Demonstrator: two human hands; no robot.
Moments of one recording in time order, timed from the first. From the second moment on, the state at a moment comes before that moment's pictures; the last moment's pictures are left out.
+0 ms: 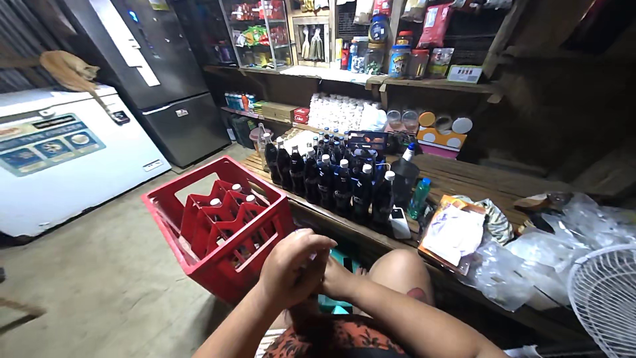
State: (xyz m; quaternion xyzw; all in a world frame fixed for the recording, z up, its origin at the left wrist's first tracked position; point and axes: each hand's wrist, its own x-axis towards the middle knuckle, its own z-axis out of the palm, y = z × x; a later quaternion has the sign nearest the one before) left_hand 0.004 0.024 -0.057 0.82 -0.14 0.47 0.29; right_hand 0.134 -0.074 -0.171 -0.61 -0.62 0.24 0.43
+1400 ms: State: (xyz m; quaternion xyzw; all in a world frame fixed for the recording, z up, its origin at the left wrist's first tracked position) left_hand -0.074 0.050 -0.079 0.65 -0.19 0.45 0.59; right_hand 0.107 -0.097 -0.114 -0.54 -0.72 0.21 0.39
